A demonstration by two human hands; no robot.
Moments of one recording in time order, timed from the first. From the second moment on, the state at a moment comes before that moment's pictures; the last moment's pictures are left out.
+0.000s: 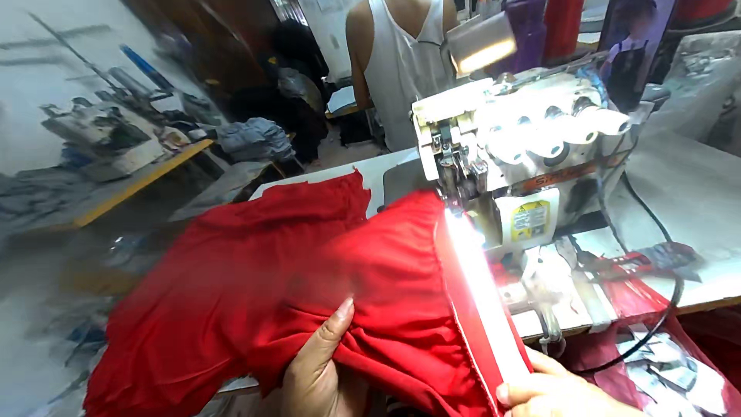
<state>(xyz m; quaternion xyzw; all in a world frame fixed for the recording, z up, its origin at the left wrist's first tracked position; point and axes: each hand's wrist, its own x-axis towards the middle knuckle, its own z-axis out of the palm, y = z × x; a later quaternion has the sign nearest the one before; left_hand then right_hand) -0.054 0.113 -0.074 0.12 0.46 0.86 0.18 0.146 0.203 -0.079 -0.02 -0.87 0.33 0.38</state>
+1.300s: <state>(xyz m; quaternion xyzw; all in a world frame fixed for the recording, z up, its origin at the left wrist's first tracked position) -0.028 0.145 -0.032 0.75 0.59 0.16 -0.28 0.093 0.305 -0.094 -0.05 -0.85 0.22 0.47</state>
